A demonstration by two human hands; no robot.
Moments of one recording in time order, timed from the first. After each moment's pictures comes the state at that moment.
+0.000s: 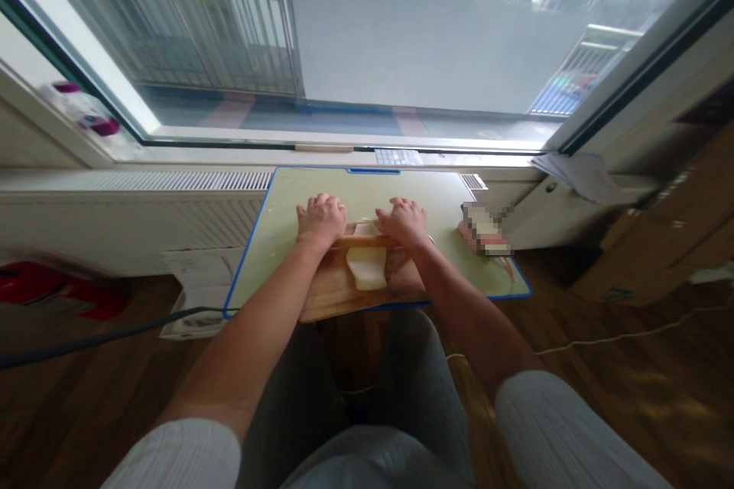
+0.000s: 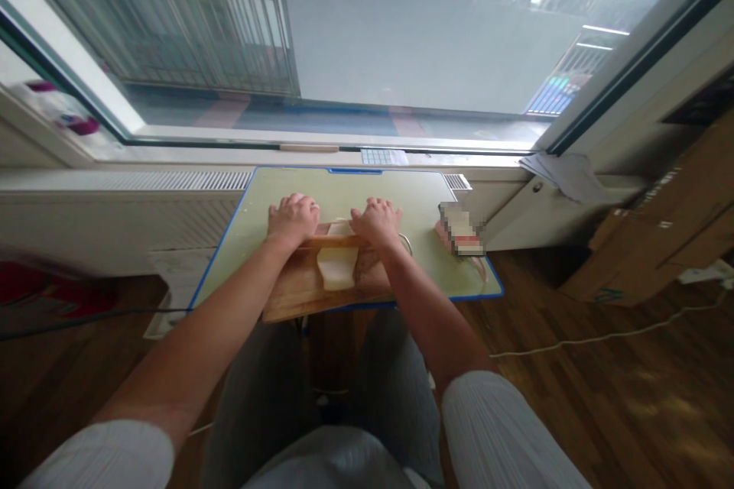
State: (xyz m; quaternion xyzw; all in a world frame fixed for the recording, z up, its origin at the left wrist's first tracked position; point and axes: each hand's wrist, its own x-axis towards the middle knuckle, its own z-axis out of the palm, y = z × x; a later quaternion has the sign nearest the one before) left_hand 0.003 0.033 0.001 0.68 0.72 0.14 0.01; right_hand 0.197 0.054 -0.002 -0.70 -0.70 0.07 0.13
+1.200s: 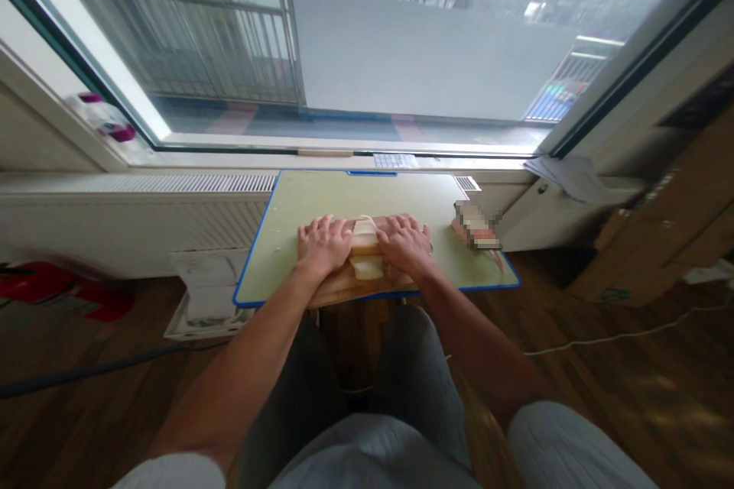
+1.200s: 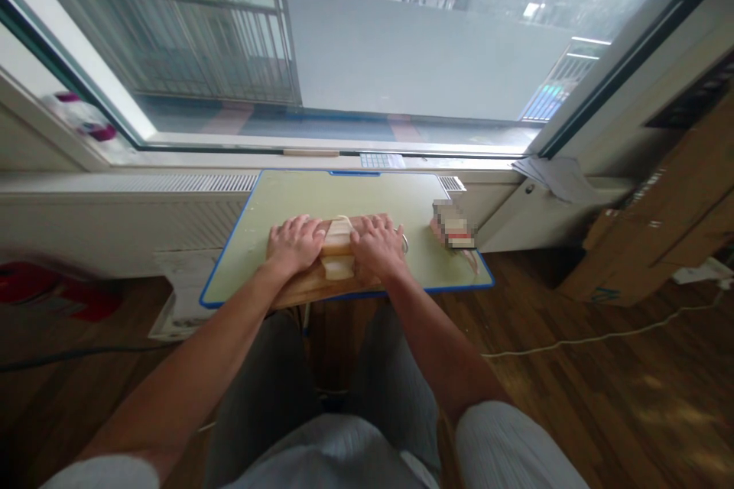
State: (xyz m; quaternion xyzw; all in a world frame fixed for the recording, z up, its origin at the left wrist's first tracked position) left_hand 0.007 -0.038 -0.007 0.71 0.70 0.10 0.02; right_hand 0.207 -0.024 -0.008 -0.67 -0.73 0.03 0.09
